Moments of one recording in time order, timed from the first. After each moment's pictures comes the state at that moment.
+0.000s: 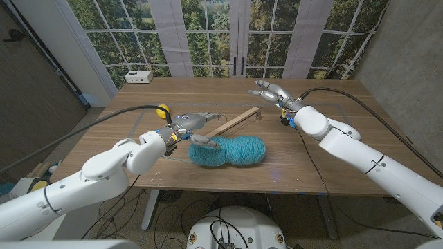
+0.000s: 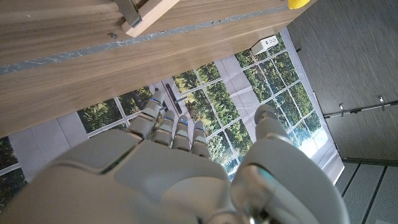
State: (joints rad) left arm 1.17 1.12 0.43 -2.34 0.58 0.33 -0.08; left_hand 0.49 -0.19 0.38 -0.18 0.31 0.07 -0.05 0.21 0.18 0.09 -0.01 0.27 0.20 0.15 -0.01 0.22 0.18 0.17 0.14 0.41 0.18; right arm -0.82 -0.79 -0.56 -1.97 0.04 -0.27 -0.11; right_hand 0.37 0.07 0.38 -0.14 0.17 0.06 0.02 0.20 0.18 0.08 0.08 0.20 0.19 0.07 0.08 0.20 0.19 0.23 0.09 0.20 0.17
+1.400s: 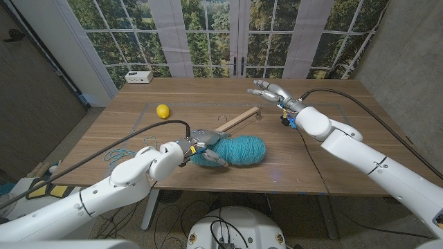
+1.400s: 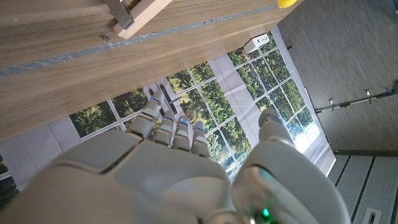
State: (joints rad) left arm 1.04 0.97 0.63 -2.22 0.73 0.30 -0.24; left_hand 0.58 -0.17 0.29 -0.17 0.40 0.10 -0.03 0.21 0.18 0.12 -0.01 0.26 0.20 0.17 -0.01 0.20 0.18 0.22 0.13 0.39 0.18; right arm -0.84 -0.79 -0.54 -1.95 0.06 -0.20 -0.09; right_hand 0.33 0.06 0.35 -0.12 0.17 0.06 0.02 0.20 0.18 0.08 0.08 0.20 0.19 0.07 0.08 0.20 0.19 0.23 0.09 0.20 0.17
